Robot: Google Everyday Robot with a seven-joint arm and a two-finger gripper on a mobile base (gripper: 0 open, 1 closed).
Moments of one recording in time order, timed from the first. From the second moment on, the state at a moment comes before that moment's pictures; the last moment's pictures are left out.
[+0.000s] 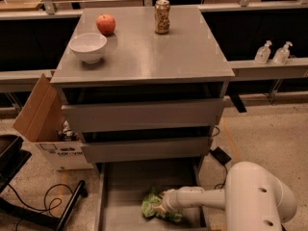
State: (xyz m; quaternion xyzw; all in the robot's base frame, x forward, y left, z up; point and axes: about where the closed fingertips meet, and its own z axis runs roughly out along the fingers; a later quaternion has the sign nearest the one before) arm 0.532 -0.029 0.140 -0.52 0.80 0.18 0.25
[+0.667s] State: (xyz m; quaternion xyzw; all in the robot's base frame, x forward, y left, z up) arm 0.531 -0.027 0.139 -0.52 0.80 0.18 0.25
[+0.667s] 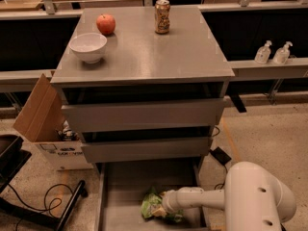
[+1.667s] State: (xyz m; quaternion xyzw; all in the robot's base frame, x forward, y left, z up) arm 0.528 -0.033 0.140 -0.52 0.81 0.16 0.23
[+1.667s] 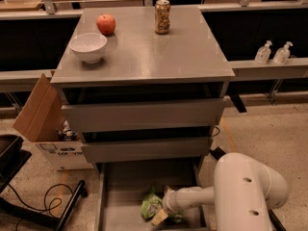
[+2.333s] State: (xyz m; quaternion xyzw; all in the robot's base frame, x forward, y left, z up) arm 0.525 -0.036 0.137 -0.52 0.81 0.15 0.23
